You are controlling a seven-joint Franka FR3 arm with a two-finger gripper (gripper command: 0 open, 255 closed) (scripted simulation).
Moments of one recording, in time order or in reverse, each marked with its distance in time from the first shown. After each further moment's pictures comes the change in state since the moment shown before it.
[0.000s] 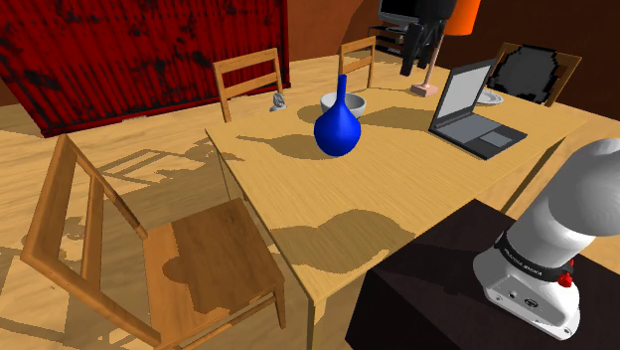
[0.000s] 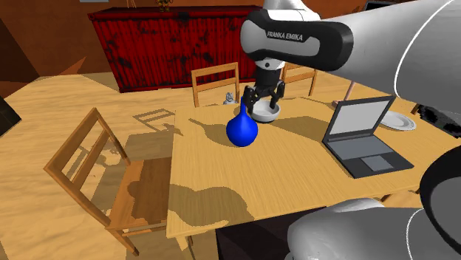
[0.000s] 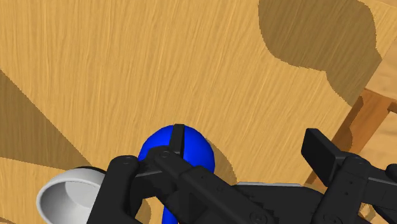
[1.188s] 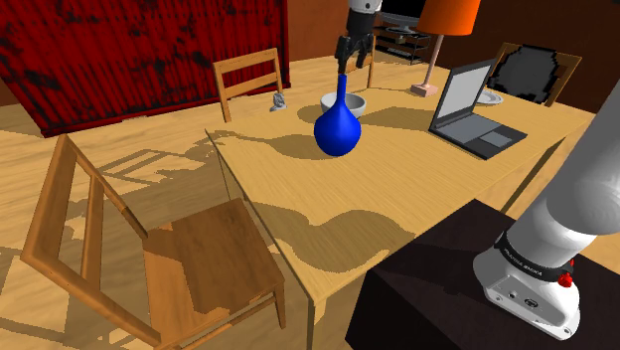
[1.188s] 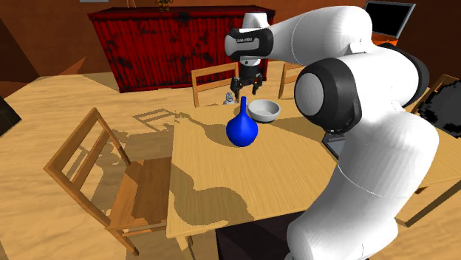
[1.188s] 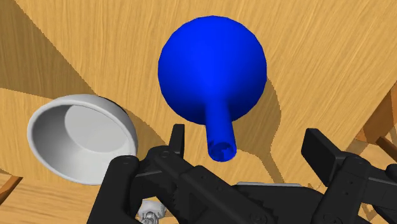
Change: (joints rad) arm -0.027 0.649 -0.025 0.500 -0.025 0.217 -0.026
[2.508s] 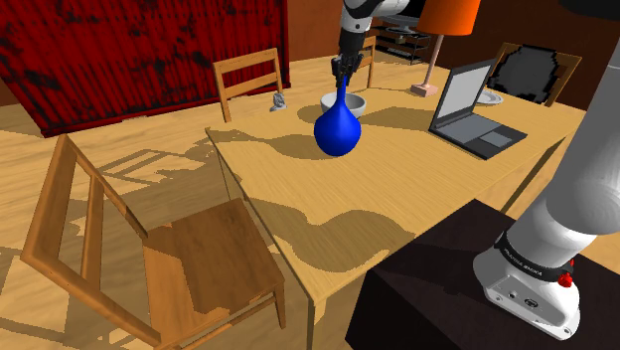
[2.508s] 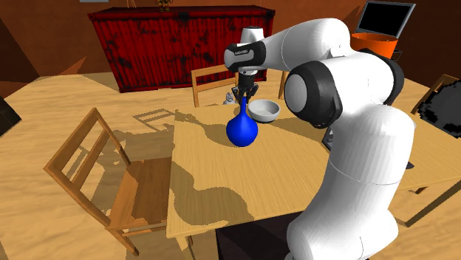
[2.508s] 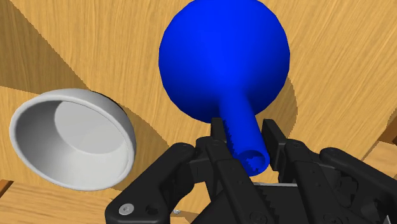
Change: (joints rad) arm -0.005 0.110 -0.004 0.017 0.001 0.104 -0.009
